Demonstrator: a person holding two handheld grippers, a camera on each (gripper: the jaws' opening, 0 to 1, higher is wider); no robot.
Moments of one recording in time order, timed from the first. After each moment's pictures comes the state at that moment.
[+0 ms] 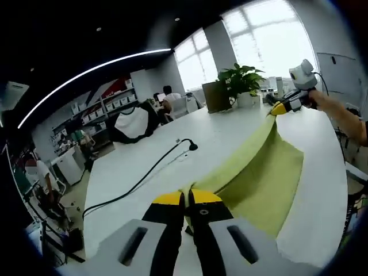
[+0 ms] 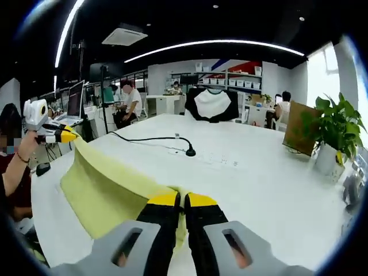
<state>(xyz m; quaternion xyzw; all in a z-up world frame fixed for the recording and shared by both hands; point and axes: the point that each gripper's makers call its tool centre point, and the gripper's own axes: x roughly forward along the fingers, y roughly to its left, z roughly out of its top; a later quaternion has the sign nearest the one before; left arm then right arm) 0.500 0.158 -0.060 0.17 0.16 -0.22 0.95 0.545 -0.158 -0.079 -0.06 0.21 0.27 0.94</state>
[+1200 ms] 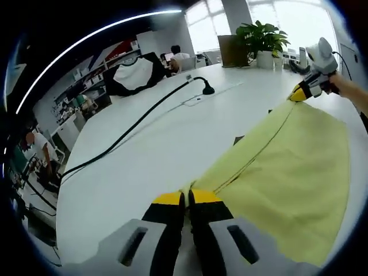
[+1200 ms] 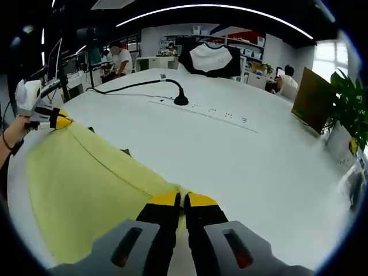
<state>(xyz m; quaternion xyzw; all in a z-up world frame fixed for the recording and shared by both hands) 0.563 0.181 -0.187 0.17 0.28 -0.17 0.93 0.590 -0.146 -0.193 -0.12 0.33 0.24 0.91</state>
